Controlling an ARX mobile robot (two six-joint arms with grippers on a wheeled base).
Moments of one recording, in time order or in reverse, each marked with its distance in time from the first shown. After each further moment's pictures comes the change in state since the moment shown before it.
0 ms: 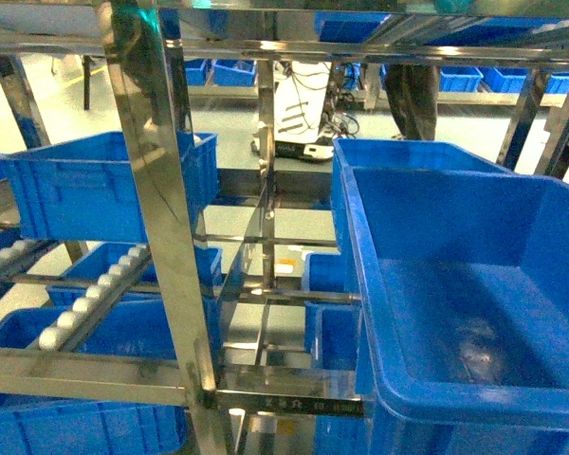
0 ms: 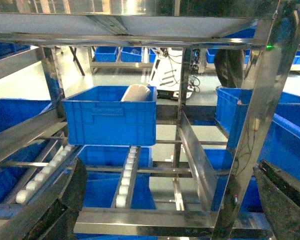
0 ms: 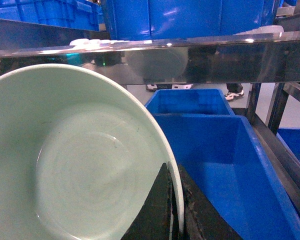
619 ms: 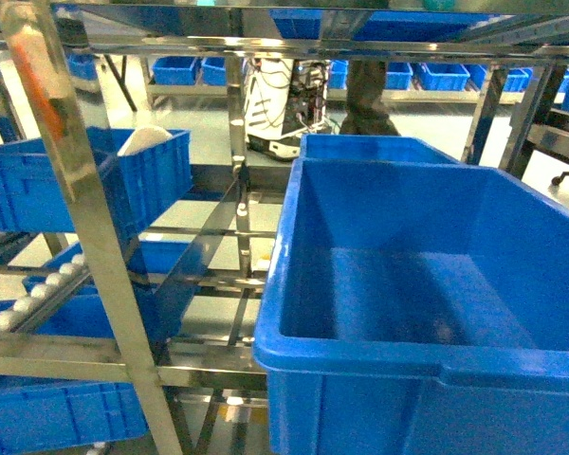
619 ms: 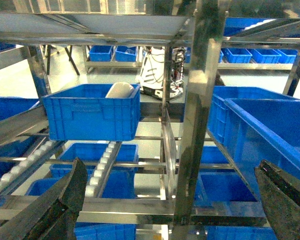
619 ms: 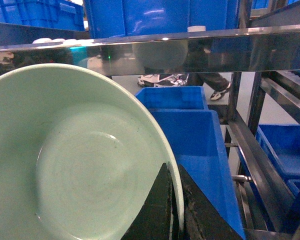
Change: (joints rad) left arm 0.001 0.000 0.000 0.000 0.001 0.000; right arm 0.000 0.004 0.000 0.001 0.003 0.000
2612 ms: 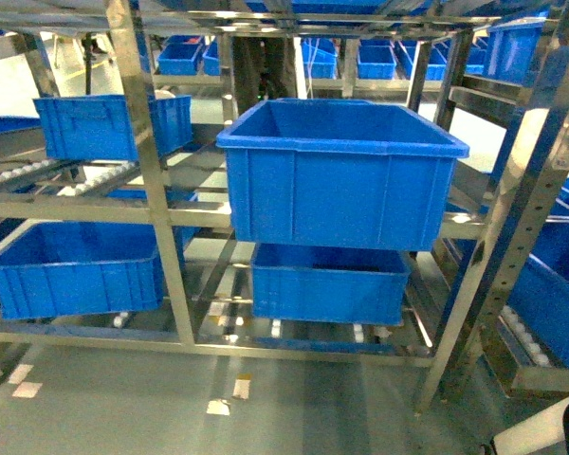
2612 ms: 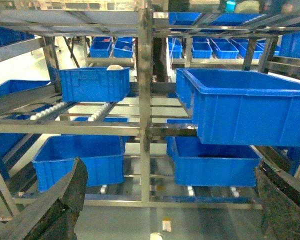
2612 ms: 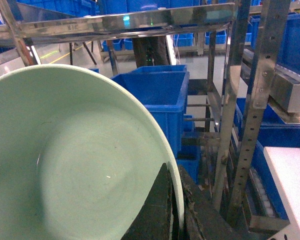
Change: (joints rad) left arm 0.000 0.000 0.000 0.002 0.000 0.000; right arm 0.001 -0.004 0.000 -0.001 0.000 0.000
